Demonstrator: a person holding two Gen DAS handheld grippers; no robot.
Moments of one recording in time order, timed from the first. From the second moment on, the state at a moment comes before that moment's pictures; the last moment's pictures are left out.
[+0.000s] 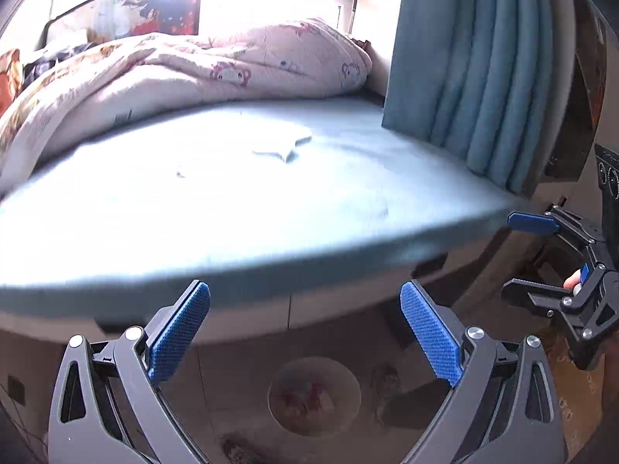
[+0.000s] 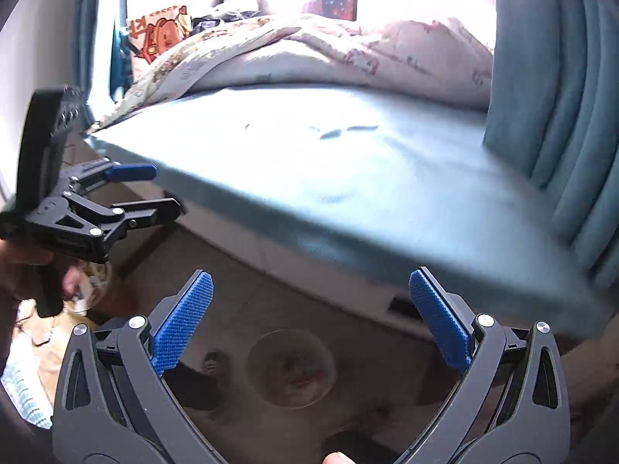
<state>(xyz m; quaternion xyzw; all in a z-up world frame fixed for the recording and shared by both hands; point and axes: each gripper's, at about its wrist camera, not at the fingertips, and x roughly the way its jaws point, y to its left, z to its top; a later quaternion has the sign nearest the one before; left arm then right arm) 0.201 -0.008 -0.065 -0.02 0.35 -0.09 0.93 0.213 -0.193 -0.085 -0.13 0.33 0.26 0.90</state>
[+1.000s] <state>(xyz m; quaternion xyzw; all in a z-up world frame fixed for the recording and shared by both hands) 0.486 -0.016 -0.100 0.01 0.45 -0.08 0.89 0.462 -0.159 -0.091 -0.12 0.37 0.26 0.89</state>
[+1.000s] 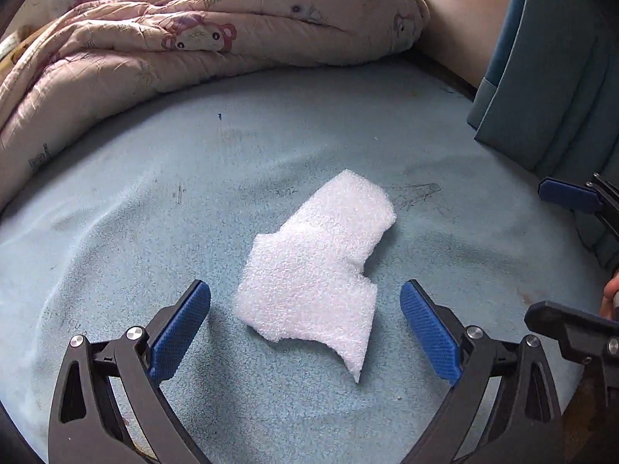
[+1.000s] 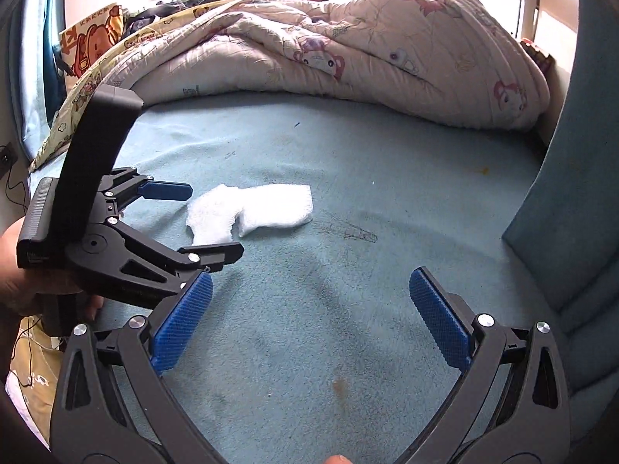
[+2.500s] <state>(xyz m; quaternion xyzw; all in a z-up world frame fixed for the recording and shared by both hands) 0.468 0.081 -0.089 -0.01 0.43 -0.04 0.90 0.532 -0.053 -0.135 -0.16 0.43 0.26 0.85</state>
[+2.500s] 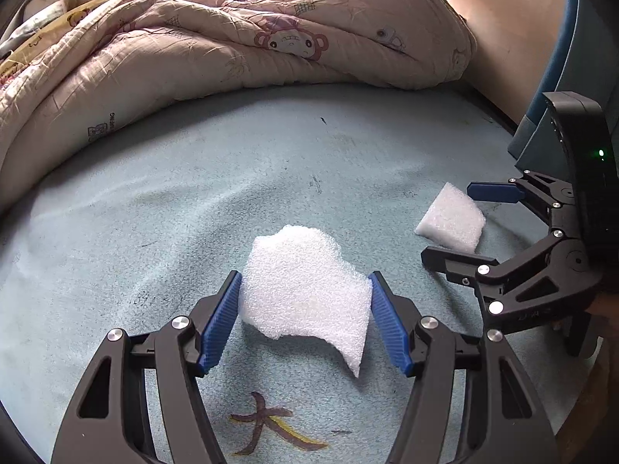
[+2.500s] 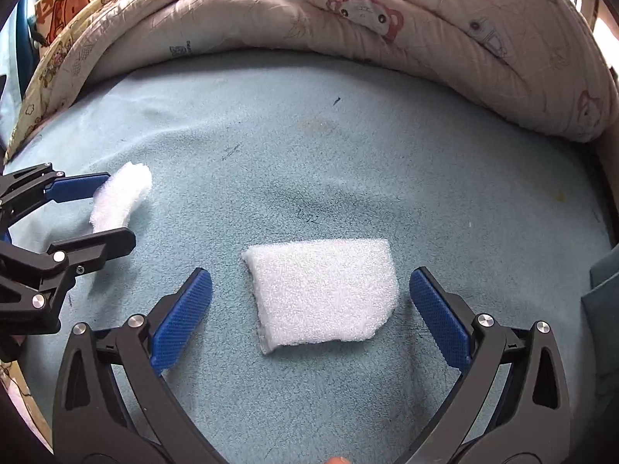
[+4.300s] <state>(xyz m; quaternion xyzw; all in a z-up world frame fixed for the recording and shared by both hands) 0.074 -0.023 -0.156 -0.03 0.38 -0.08 0.92 0.109 -0.187 -0.161 -0.13 0.34 0.31 0.88</state>
